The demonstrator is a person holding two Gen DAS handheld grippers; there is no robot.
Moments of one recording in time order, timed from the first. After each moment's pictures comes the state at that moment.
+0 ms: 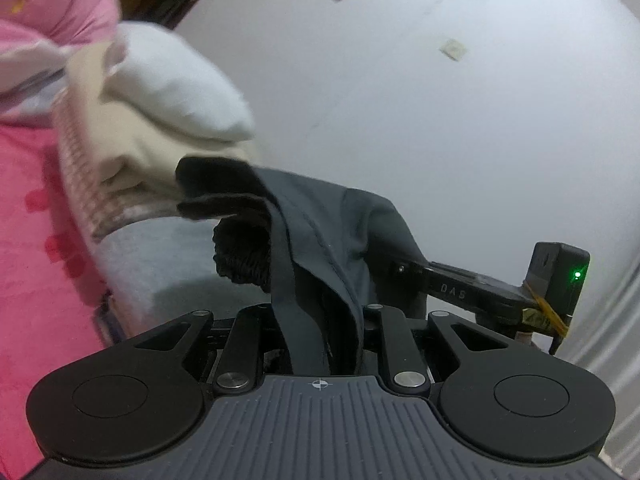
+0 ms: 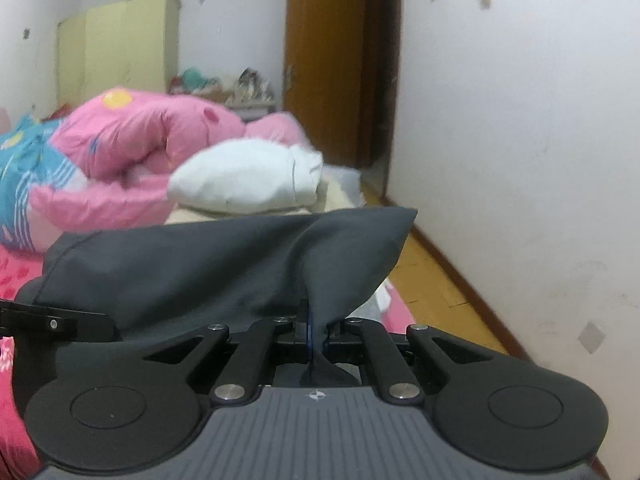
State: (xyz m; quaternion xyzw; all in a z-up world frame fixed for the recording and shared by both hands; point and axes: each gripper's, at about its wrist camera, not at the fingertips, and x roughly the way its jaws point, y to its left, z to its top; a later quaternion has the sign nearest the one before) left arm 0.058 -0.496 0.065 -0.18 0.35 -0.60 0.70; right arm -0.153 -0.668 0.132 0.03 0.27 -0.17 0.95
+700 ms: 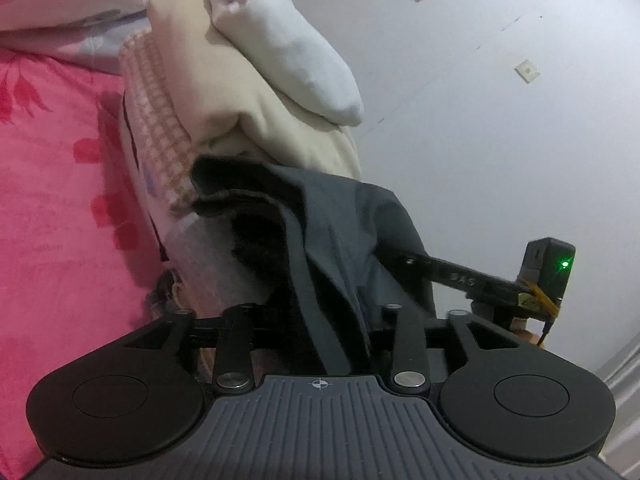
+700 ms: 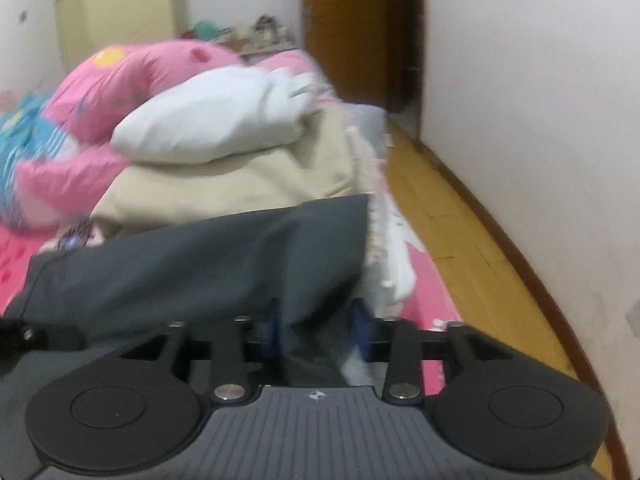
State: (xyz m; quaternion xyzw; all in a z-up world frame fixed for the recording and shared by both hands) left arm 0.095 -0.484 0.029 -0.20 0.39 -0.55 0.71; right arm -0.116 -0.741 0.087 0.10 0.32 -0.14 0.93
